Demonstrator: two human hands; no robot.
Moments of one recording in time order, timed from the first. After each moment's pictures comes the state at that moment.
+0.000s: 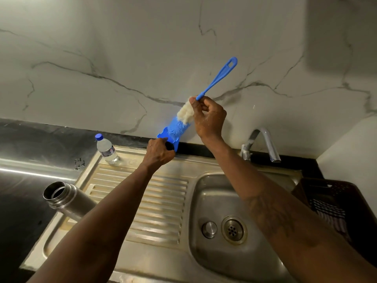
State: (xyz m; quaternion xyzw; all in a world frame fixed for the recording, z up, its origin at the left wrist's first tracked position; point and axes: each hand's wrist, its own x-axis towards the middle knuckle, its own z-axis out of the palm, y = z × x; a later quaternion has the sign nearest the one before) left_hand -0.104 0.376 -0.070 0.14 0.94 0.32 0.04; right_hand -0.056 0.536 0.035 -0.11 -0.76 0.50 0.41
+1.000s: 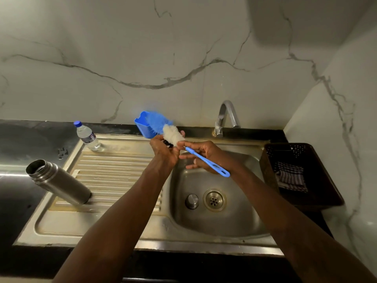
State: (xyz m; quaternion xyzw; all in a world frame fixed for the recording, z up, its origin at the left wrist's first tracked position) left_hand 0.039 0.466 -0.045 -0.22 0.28 0.91 0.20; right_hand 0.146 0.601 -0.023 0.01 -0.71 0.69 -0.12
